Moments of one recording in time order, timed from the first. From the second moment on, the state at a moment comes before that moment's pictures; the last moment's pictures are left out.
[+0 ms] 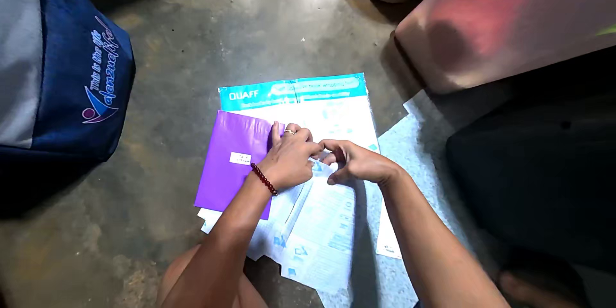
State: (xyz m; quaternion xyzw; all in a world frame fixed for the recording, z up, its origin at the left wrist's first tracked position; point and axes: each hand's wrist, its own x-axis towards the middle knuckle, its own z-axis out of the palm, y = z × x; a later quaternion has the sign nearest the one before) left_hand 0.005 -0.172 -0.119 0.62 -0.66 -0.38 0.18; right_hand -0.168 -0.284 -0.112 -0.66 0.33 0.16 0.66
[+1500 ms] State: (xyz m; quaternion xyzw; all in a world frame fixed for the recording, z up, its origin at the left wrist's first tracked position) left_hand 0.007 -0.183 -0.132 0.60 -0.63 -0.42 0.27; right_hand -0.174 -0.276 -0.098 -0.84 0.32 0.05 0.43
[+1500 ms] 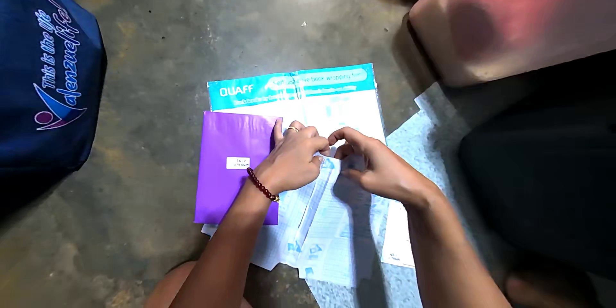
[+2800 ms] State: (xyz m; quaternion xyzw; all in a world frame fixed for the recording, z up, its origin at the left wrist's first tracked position) left_hand 0.006 -0.189 -0.127 0.60 -0.60 -0.48 0.23; right_hand -0.176 -0.234 -0.151 -0.93 0.25 -0.27 0.09
